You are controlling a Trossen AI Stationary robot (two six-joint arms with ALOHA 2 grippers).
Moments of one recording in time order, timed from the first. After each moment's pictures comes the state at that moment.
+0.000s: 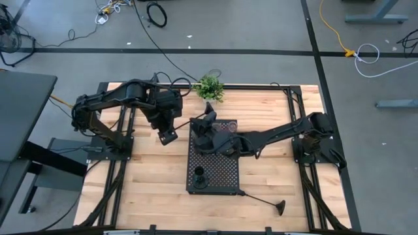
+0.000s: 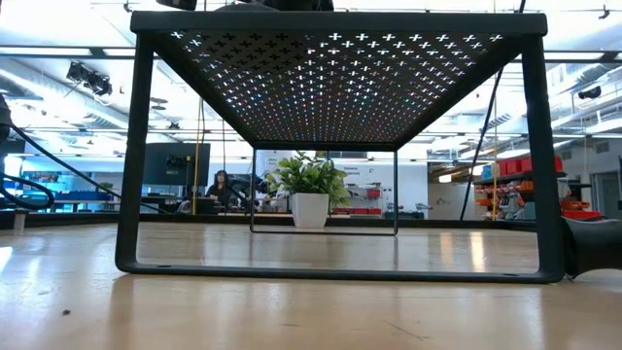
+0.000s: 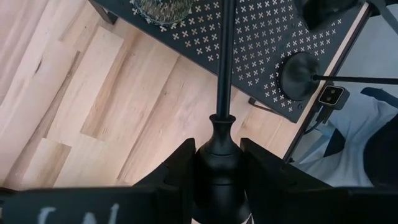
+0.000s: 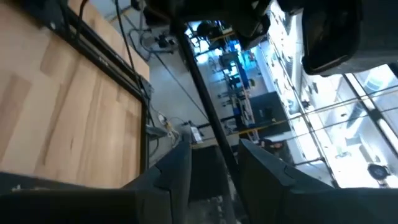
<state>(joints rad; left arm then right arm) 0.07 1.54 1.85 -1.58 0.20 -0.48 0.22 1.85 1.49 0.16 0.86 -1.02</state>
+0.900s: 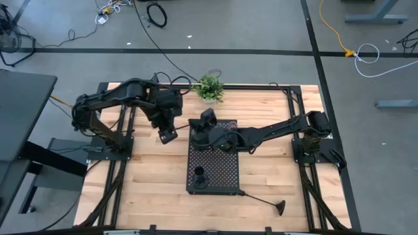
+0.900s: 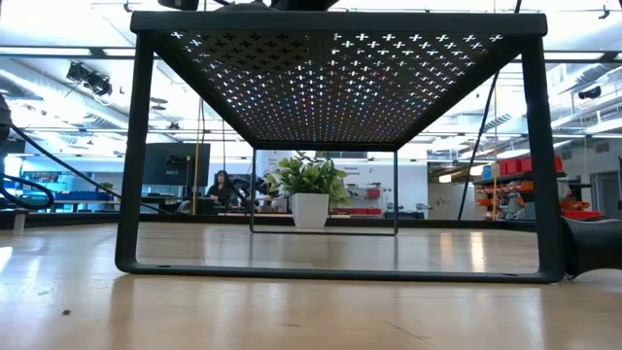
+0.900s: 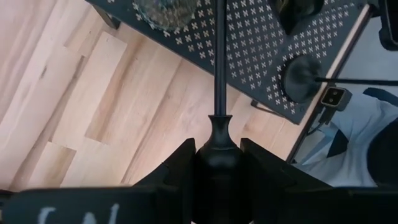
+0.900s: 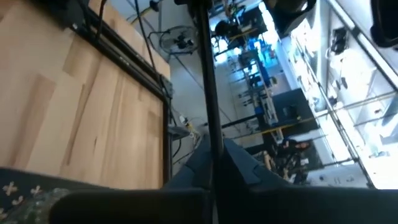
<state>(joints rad) 0.07 1.54 1.85 -1.57 0.19 -0.45 0.16 1.87 1.49 0.11 0.76 -0.91</state>
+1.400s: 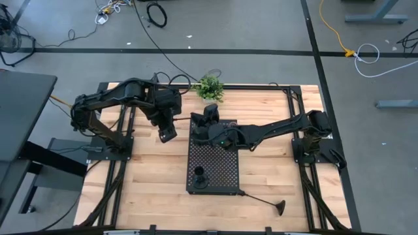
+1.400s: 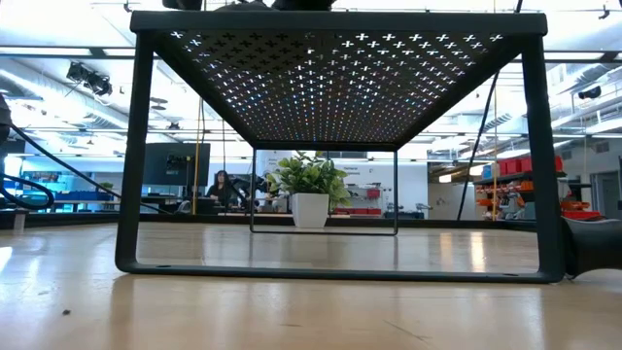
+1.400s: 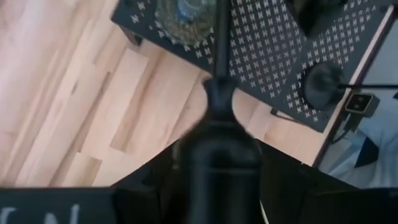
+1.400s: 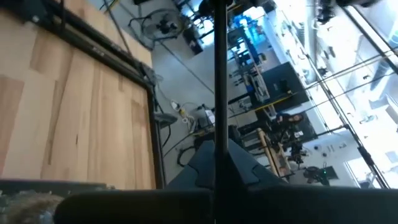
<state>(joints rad) 0.07 1.53 1.85 -1.57 0.11 -0.41 0.15 1.86 1.52 0.06 0.85 -0.83</state>
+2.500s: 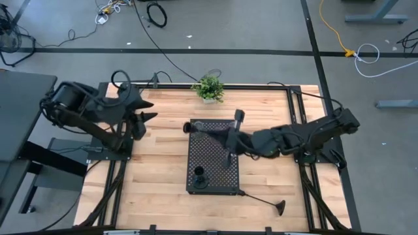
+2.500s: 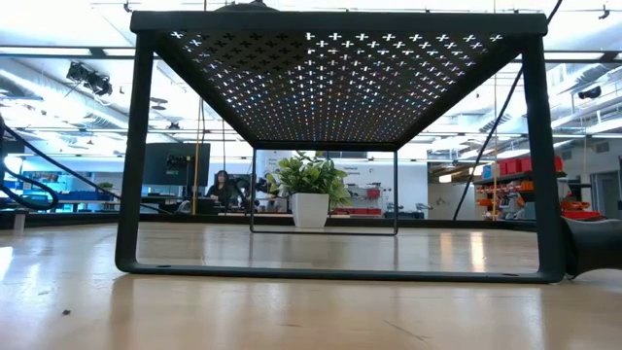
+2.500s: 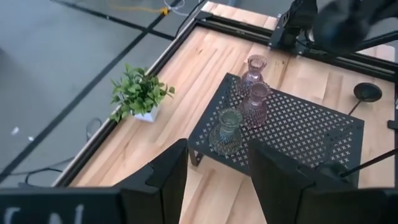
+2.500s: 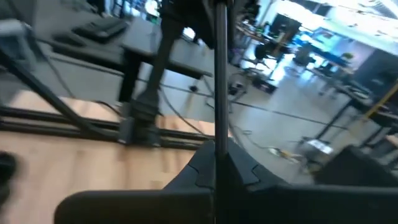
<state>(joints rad) -0.33 1.26 1.94 -1.47 -0.63 -0.54 0.37 1.56 1.62 -0.28 0.68 -0.23</state>
